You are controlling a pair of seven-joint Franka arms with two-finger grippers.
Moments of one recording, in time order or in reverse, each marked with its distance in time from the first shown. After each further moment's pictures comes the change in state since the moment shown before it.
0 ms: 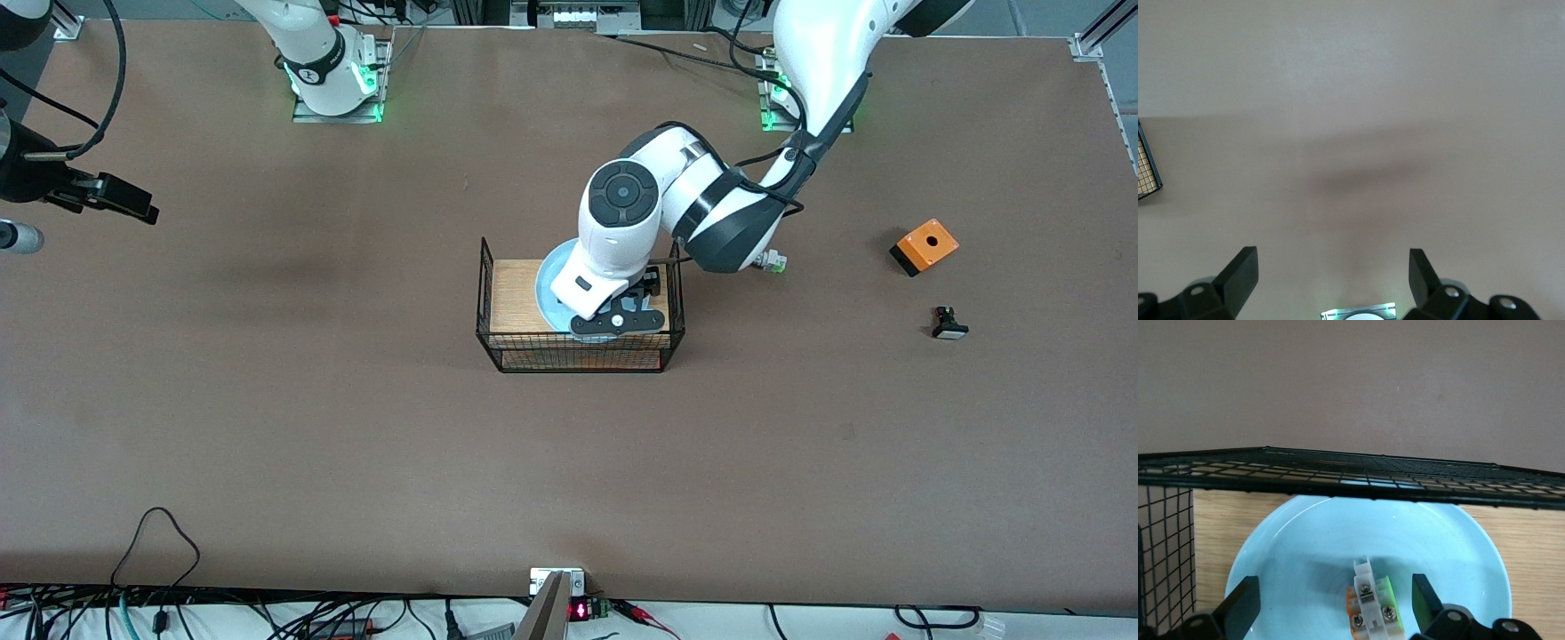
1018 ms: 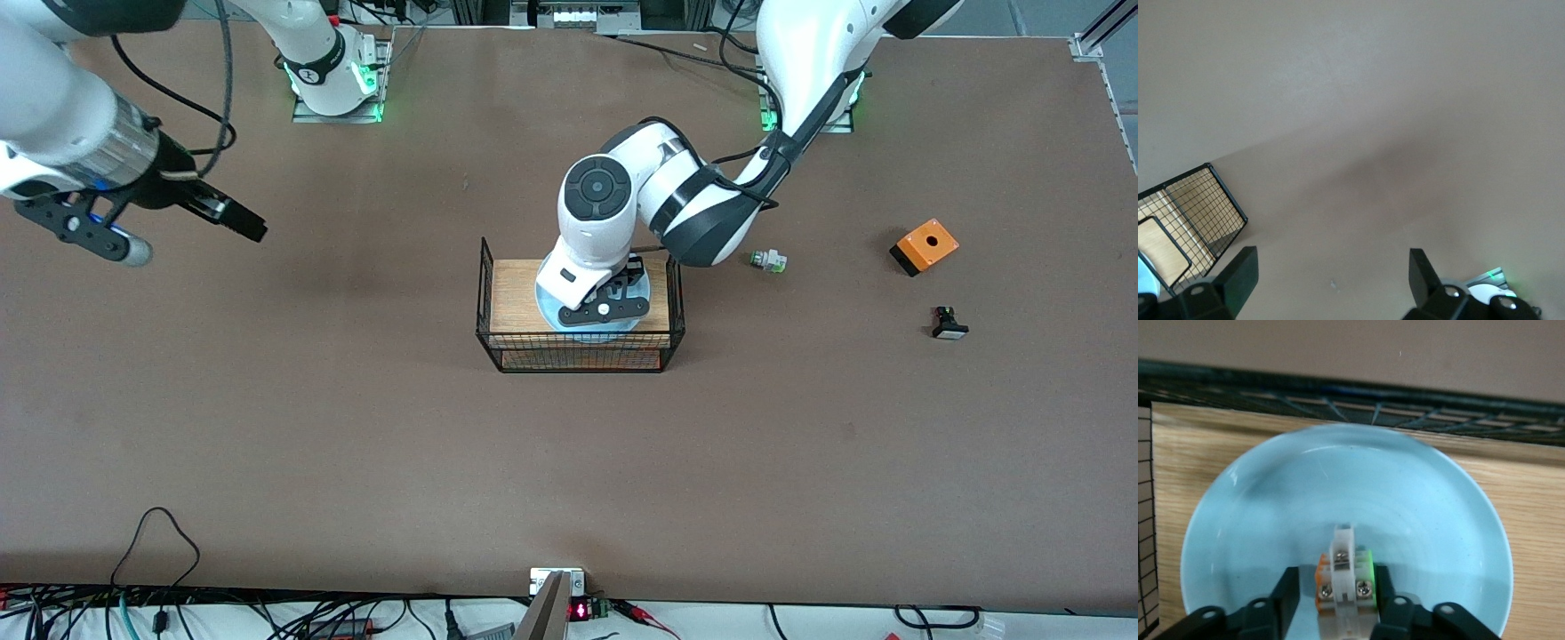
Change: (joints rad) left arm -0.044 0.017 0.000 -0.013 0.000 -0.022 -0.078; right arm 0.223 0.069 0.018 0.057 0.050 0.027 0.577
